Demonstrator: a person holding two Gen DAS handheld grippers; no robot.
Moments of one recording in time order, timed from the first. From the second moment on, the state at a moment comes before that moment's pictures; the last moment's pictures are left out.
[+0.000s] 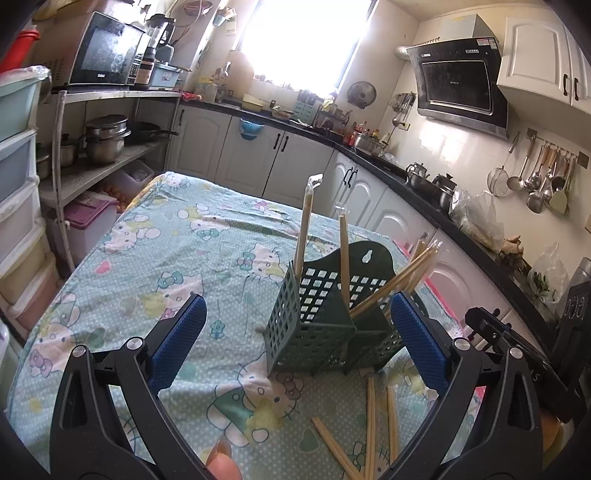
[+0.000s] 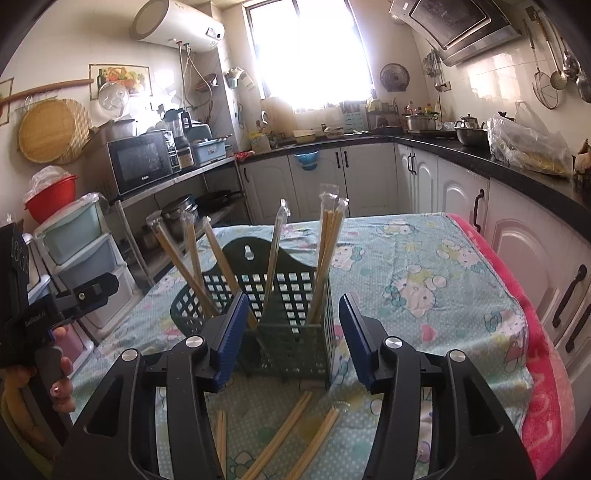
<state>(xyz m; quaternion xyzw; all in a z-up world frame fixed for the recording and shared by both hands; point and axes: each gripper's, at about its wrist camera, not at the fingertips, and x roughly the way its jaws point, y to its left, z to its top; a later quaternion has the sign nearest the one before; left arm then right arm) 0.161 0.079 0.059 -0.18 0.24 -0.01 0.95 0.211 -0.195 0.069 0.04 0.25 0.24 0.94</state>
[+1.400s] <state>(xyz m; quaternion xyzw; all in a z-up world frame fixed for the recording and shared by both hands) 0.161 0.008 -0.013 -0.11 0.37 -0.07 0.92 0.184 -0.223 -0.004 0.01 0.35 0.21 0.91</state>
